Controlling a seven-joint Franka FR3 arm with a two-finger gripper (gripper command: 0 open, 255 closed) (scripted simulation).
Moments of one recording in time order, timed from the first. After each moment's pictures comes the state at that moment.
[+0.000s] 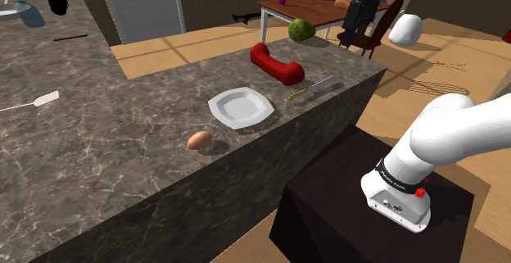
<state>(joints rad) 0.01 -0.76 0.03 -2.26 0.06 1.44 -0.03</state>
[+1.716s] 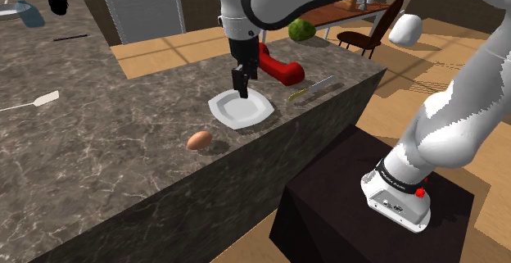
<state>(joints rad) 0.18 -0.02 0.38 -1.95 -0.07 1.81 0.07</state>
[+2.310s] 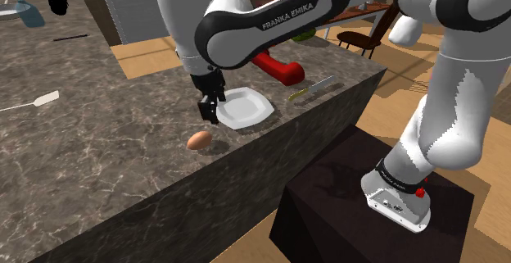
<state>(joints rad) 0.30 0.31 0.44 -1.71 -0.25 1.82 0.14</state>
